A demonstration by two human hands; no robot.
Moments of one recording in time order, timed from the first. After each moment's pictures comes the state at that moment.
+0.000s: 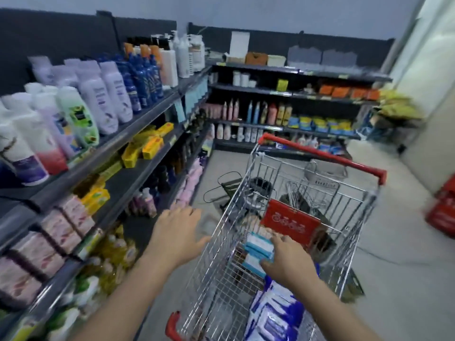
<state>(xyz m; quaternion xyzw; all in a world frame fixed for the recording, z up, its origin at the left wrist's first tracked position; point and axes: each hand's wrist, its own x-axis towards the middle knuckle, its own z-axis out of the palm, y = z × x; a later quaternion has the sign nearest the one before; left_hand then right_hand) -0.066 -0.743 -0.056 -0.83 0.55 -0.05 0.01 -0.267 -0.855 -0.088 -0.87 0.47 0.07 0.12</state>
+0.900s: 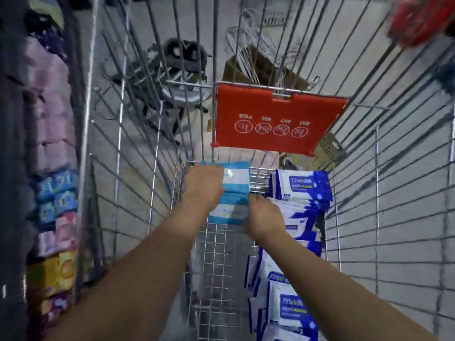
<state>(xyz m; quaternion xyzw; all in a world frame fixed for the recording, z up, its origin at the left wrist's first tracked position) -0.062 -1.128 -0.488 -0.66 0.73 0.13 0.13 -0.210 -1.083 -0.492 -0.73 0.62 0.16 0.25</state>
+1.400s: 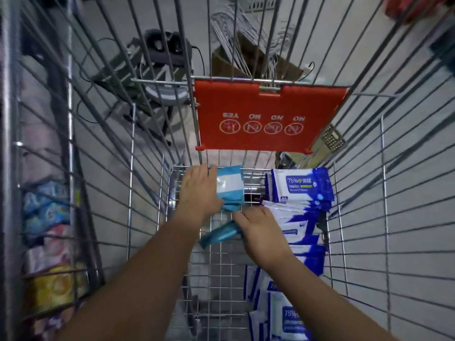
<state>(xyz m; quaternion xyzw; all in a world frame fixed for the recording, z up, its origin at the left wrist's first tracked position) -0.072 -1.142 -0.535 -0.66 0.73 0.14 0.09 -0.229 -1.071 -0.521 -0.84 0.51 -0.02 0.18</state>
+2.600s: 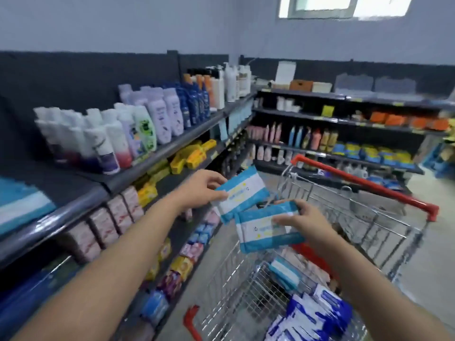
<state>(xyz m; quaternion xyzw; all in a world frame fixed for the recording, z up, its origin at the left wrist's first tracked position) -0.058 -0.752 0.016 -0.76 0.48 0.21 -0.39 -0.272 -0.893 -0.017 -0.71 0.33 -0.21 0.58</state>
